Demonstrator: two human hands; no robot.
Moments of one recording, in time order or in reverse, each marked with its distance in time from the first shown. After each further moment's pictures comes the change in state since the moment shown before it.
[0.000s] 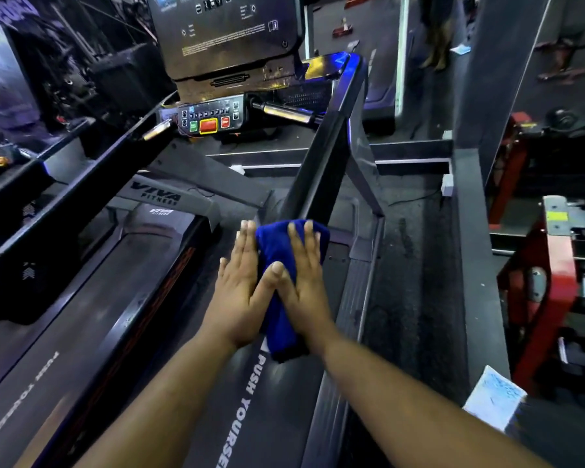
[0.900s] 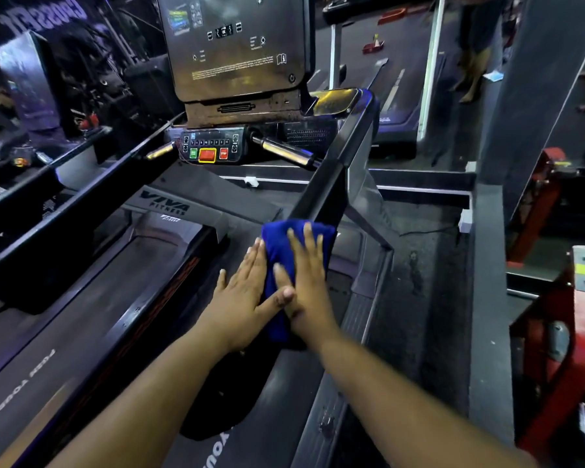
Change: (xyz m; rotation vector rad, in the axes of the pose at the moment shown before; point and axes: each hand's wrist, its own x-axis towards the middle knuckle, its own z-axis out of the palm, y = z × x) left_hand 0.118 0.037 0.014 0.295 -0.205 -0.130; right_hand 0.131 0.037 -0.050 -0.152 -0.111 -0.069
